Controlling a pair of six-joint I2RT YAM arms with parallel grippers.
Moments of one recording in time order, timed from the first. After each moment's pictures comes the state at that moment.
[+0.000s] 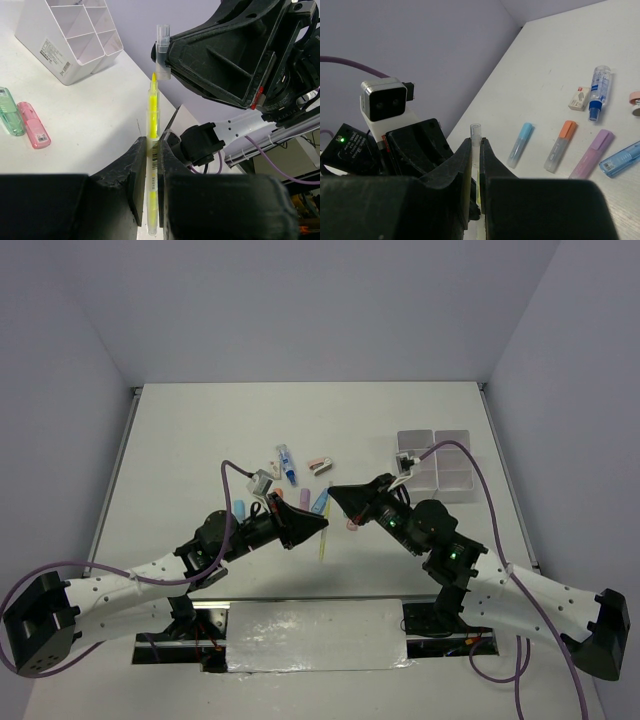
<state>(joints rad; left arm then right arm) -0.95 0.95 0.40 0.65 0.12 -0.76 0.97 0.74 0.54 0.29 0.23 0.71</state>
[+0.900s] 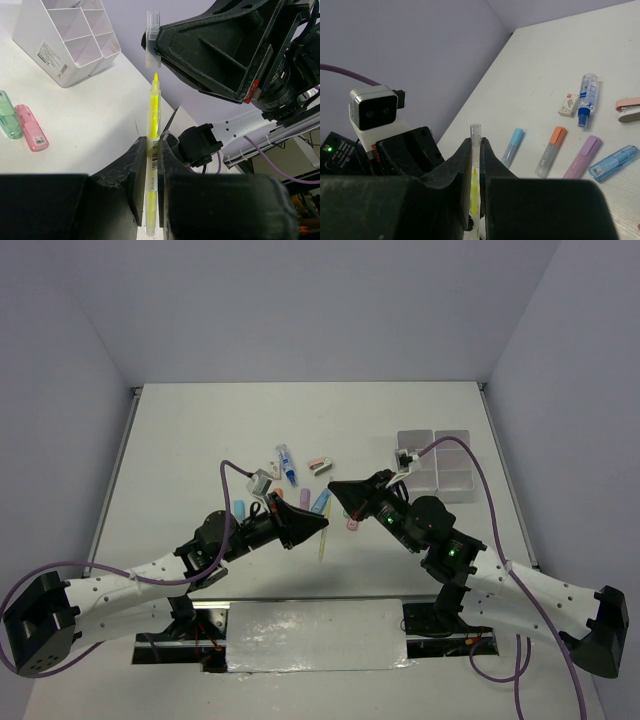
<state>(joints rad) -0.94 0.95 0.40 0.66 0.12 -0.76 0.97 0.77 0.57 0.28 0.27 0.67</state>
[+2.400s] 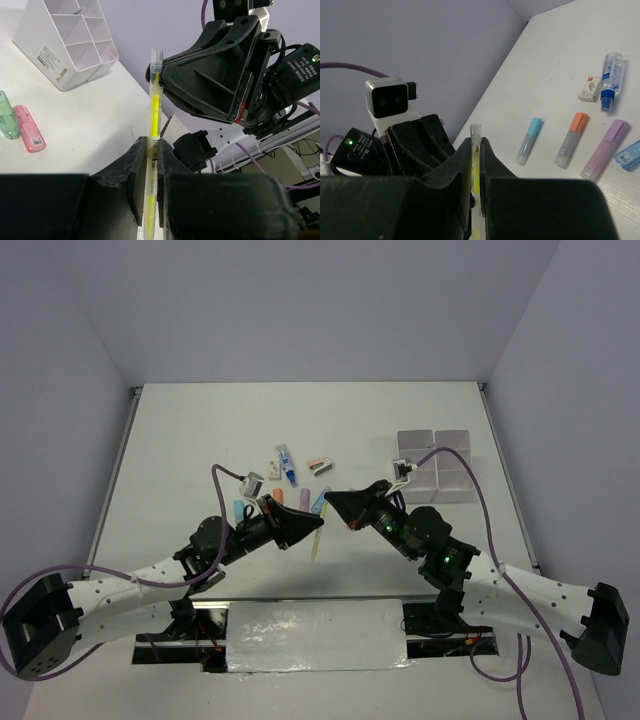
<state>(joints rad) -0.92 0.94 0.33 0.77 0.10 -0.82 1.00 0.75 0.47 0.38 0.26 0.78</state>
